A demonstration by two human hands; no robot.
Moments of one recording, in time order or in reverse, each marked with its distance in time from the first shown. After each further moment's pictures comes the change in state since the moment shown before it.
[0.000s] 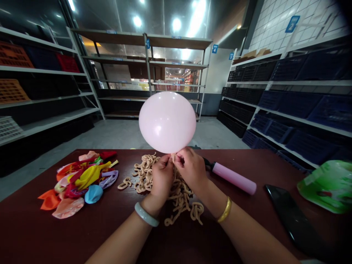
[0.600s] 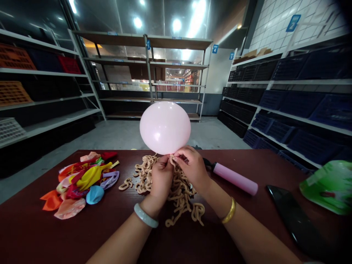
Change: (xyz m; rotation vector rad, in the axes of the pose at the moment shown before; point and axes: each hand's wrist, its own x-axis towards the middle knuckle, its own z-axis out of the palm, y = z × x) left_hand 0.001 -0.002 -0.005 -0.099 -0.051 -0.016; right_hand 0.006 0.007 -0.001 0.509 -0.079 0.067
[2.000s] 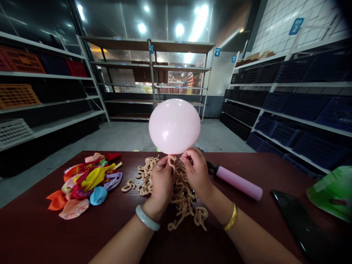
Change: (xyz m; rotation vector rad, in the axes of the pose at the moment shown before) left_hand -0.004 0.006 0.006 -0.215 0.098 -0.104; right_hand -0.008 -0.005 0.005 -0.043 0.155 0.012
